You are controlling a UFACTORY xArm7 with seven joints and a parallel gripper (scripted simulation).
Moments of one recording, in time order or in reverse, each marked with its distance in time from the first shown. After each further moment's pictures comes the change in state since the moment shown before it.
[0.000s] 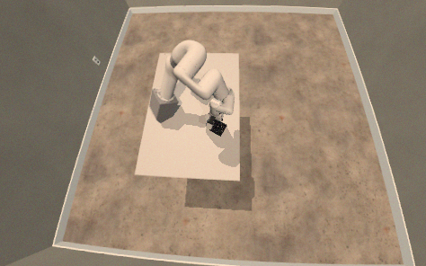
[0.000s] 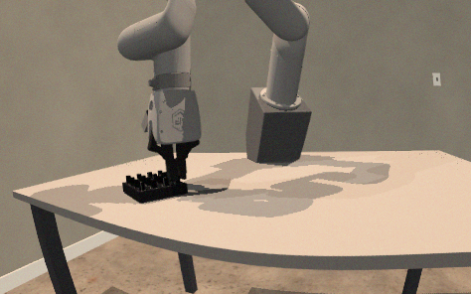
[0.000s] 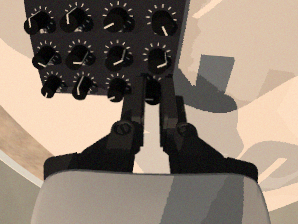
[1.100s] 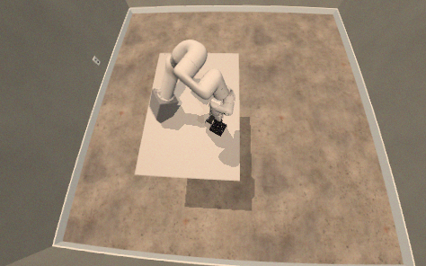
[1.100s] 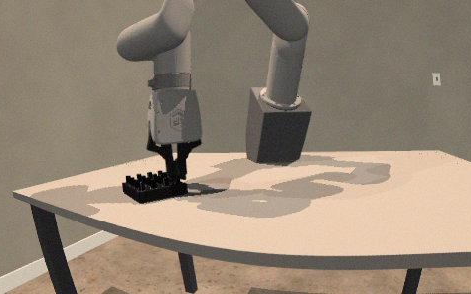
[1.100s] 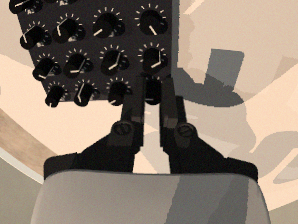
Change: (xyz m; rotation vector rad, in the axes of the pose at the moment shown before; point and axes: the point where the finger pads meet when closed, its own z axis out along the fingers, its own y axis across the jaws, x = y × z) arm 0.000 0.000 0.000 0.000 0.001 0.127
